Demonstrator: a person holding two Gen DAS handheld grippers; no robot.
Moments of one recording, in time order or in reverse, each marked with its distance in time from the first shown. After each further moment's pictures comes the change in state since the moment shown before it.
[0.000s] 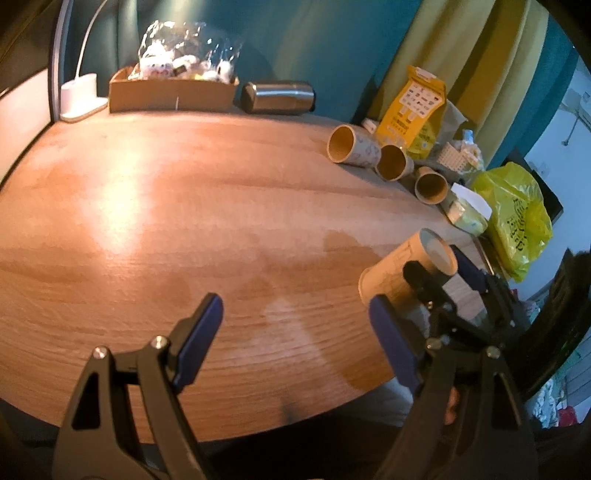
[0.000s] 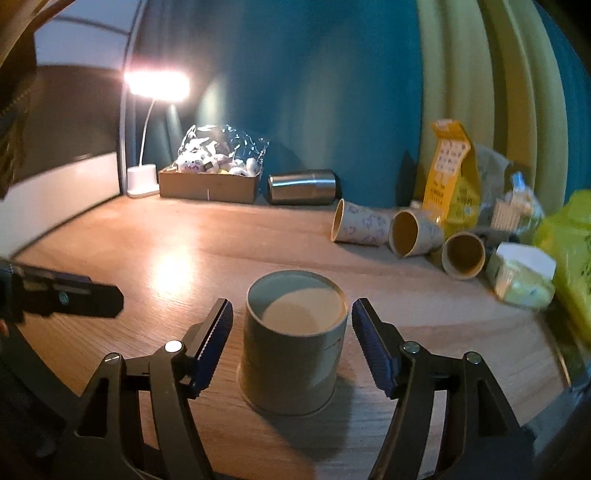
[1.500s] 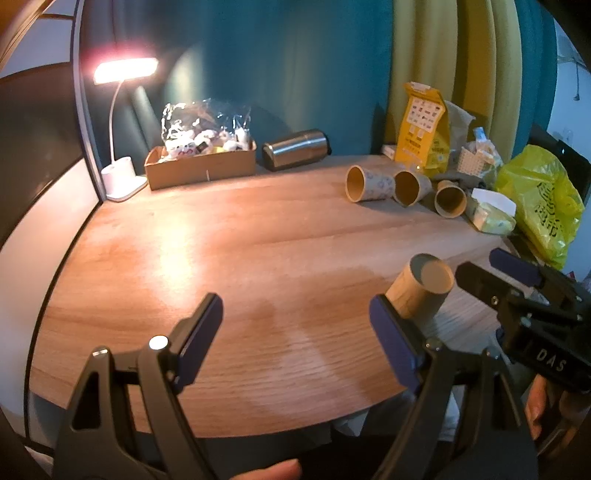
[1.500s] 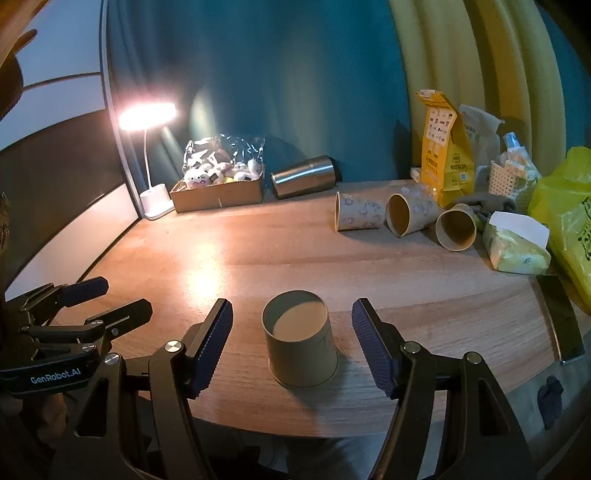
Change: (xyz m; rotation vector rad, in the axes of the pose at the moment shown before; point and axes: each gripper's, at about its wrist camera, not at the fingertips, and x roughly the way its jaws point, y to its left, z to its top) left arm -0.046 -0.051 0.006 0.155 -0.153 0.254; right arm -0.045 -0.027 0.041 0.146 0.115 0.090
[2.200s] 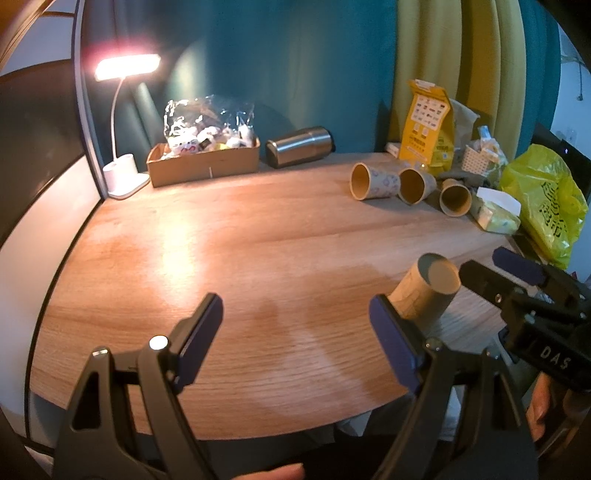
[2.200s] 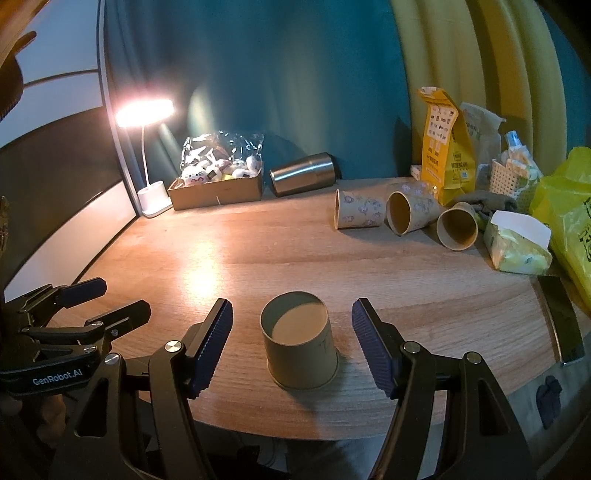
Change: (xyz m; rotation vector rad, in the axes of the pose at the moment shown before) left arm 0.005 0.003 0.002 -0.001 0.005 0.009; right arm 0.004 -0.001 0.001 0.003 0.009 0.002
